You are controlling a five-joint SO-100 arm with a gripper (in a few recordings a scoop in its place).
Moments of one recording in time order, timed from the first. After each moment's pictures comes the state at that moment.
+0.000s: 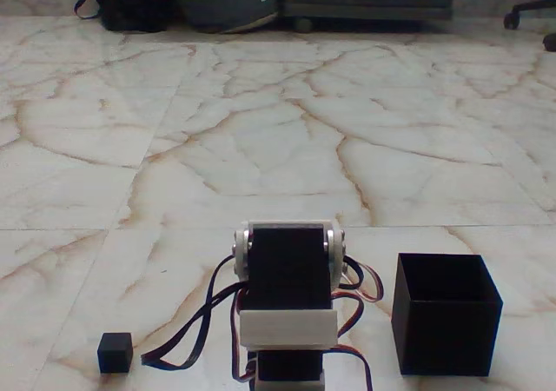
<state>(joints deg) -0.2 138.5 176.5 40.8 -80.2</state>
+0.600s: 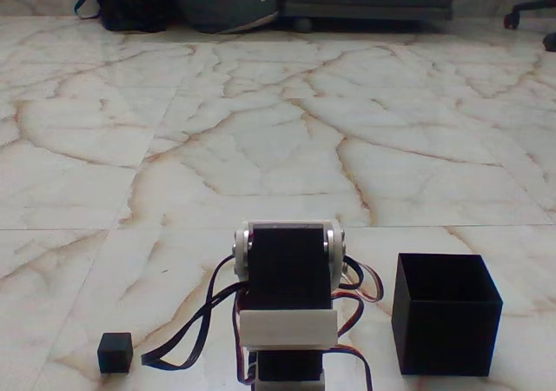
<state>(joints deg) -0.2 138.5 176.5 40.8 -85.8</state>
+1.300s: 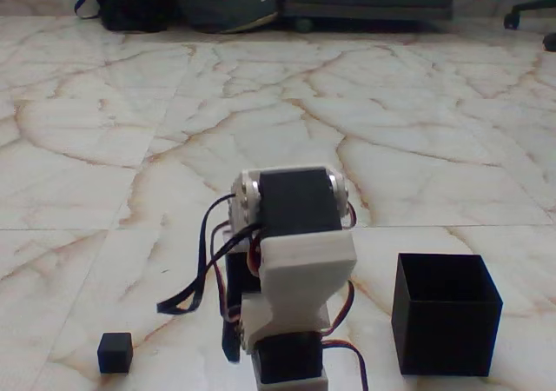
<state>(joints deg) -11.3 123.9 151.4 58.4 -82.4</state>
